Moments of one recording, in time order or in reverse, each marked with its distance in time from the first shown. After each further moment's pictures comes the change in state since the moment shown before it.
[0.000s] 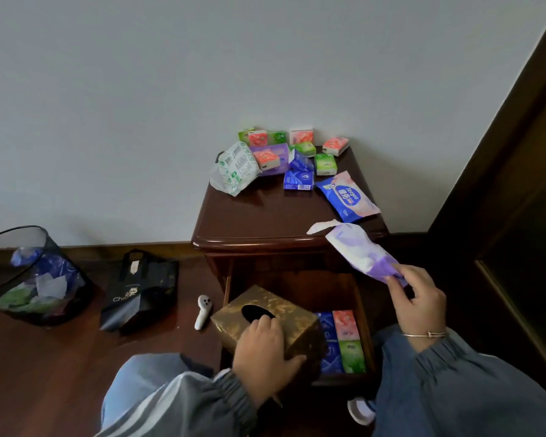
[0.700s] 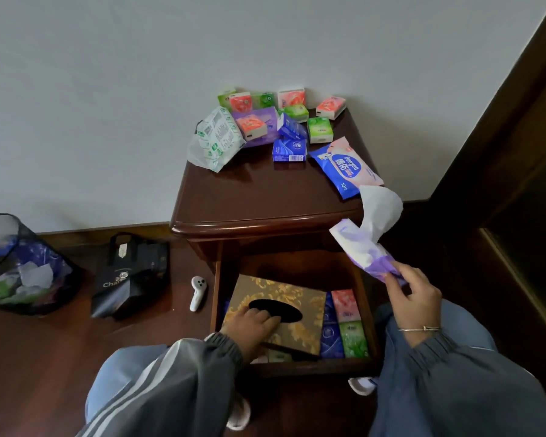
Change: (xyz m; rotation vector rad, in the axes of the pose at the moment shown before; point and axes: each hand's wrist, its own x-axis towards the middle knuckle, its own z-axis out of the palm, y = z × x) left_hand 0.077 -0.066 0.073 0.342 -0.397 0.365; right_hand -0.032 0.033 0.027 -0.065 -0.104 0.185
